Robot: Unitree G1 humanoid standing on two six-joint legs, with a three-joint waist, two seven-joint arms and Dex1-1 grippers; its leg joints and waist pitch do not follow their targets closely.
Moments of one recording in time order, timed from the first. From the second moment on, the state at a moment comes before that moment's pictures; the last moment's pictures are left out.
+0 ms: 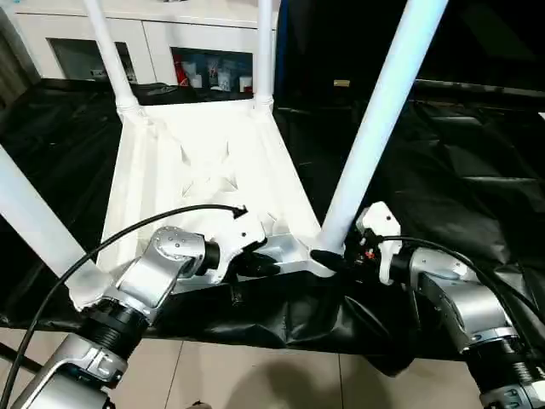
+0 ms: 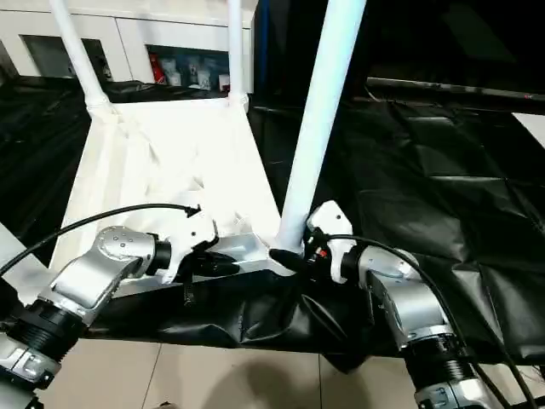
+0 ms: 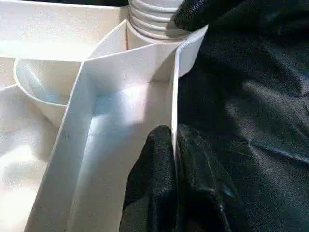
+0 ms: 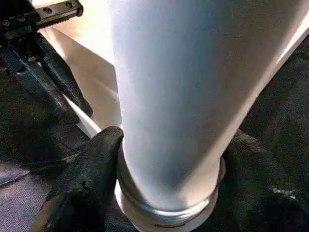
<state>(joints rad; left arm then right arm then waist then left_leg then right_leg) -0.52 0.41 -0.39 0.33 -0.06 0.33 -1.04 -0.34 -0.37 0.14 0.28 0.17 0.22 0.88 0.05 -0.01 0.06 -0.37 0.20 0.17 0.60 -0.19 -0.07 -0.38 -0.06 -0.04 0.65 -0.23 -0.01</state>
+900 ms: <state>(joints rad) -0.77 0.12 -0.34 0.81 0.04 0.23 -0.67 -0.56 -0.06 -0.02 0.67 0.07 0.12 0.20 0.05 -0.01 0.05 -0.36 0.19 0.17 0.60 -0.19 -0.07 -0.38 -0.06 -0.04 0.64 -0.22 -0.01</state>
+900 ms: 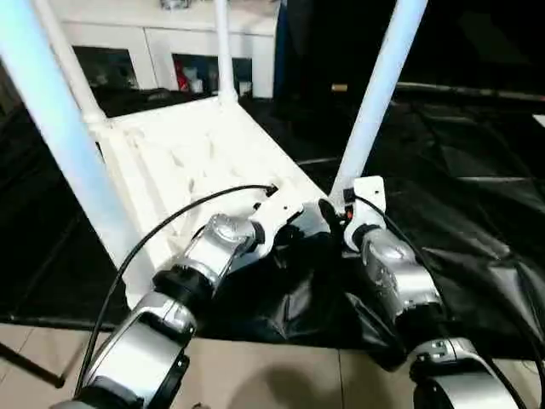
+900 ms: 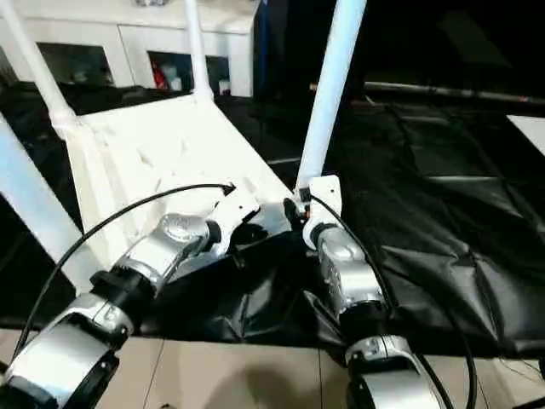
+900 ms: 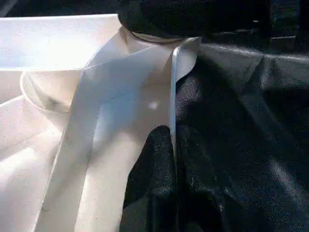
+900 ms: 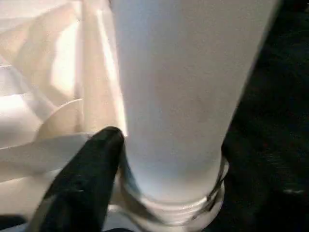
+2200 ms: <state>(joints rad) -0.60 0.39 -0.32 0.54 -0.05 0.20 -1.19 -0.41 -0.36 0.16 0.36 0.20 0.27 0.94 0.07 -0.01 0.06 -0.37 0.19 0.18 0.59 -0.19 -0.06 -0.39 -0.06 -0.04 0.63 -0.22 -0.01</state>
